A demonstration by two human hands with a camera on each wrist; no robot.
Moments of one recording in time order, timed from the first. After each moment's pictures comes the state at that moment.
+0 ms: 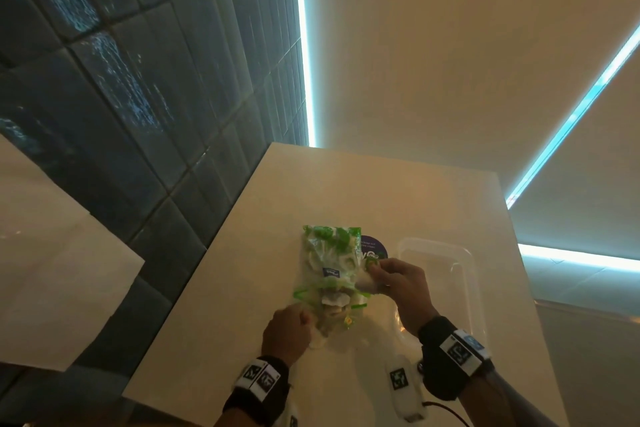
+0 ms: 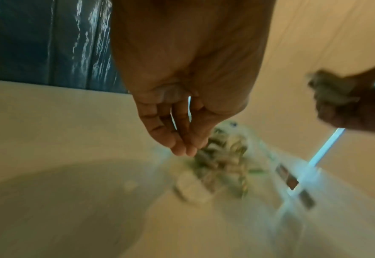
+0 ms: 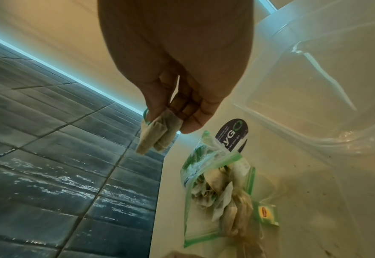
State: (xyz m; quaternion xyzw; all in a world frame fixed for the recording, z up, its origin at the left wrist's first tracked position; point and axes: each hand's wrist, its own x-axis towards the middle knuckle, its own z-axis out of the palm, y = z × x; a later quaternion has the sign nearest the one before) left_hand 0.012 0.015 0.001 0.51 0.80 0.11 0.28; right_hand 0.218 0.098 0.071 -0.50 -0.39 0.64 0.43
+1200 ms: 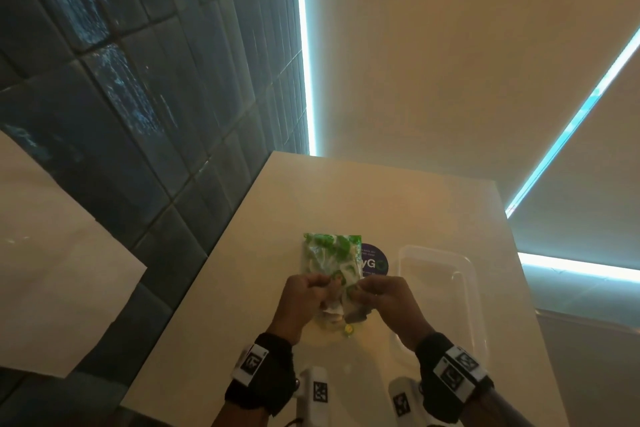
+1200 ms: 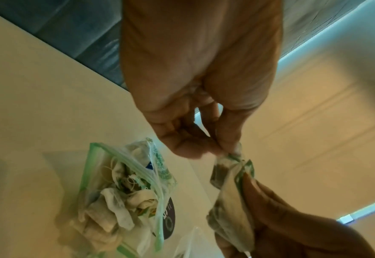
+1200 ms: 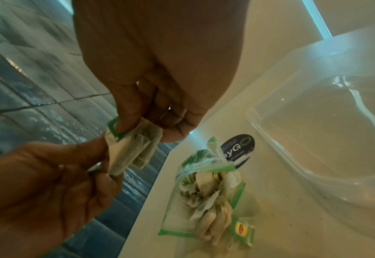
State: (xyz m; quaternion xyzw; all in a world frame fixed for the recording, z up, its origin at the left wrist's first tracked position) left_hand 0.032 0.050 0.083 0.34 0.62 0.45 0.55; right_hand 0.212 0.083 0.080 -0.46 -0.59 0.57 0.33
